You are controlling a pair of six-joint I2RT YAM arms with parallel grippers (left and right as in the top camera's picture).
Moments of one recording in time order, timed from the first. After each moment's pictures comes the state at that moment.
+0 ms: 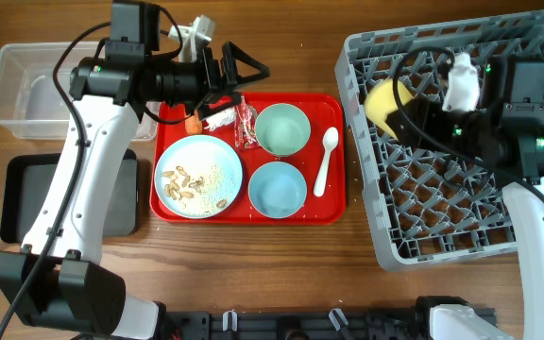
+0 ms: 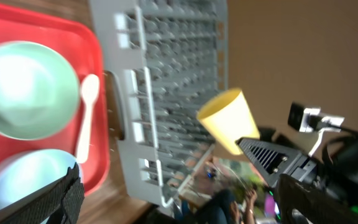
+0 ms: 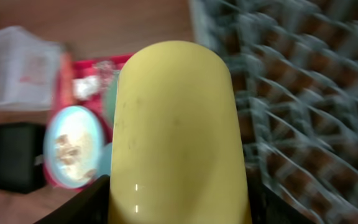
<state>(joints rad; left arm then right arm) -0.14 1.66 1.58 -0.89 0.93 -0.55 -0.02 1.29 1.34 -1.06 -0.35 0.19</state>
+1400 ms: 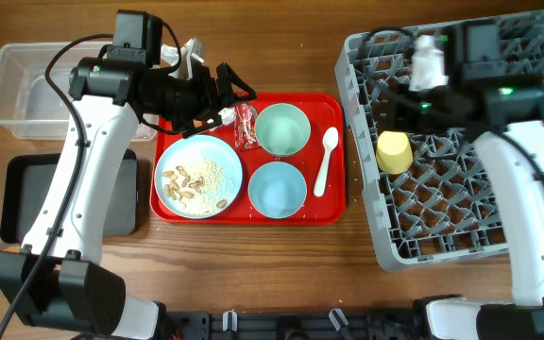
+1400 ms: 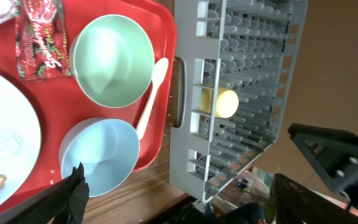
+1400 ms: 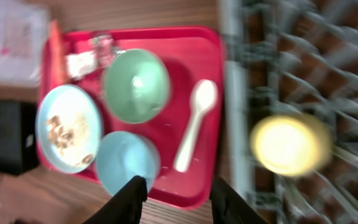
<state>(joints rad) -0.14 1.66 1.58 -1.09 0.72 -0.50 0.15 1.51 1.54 -1.14 -0.32 0.18</state>
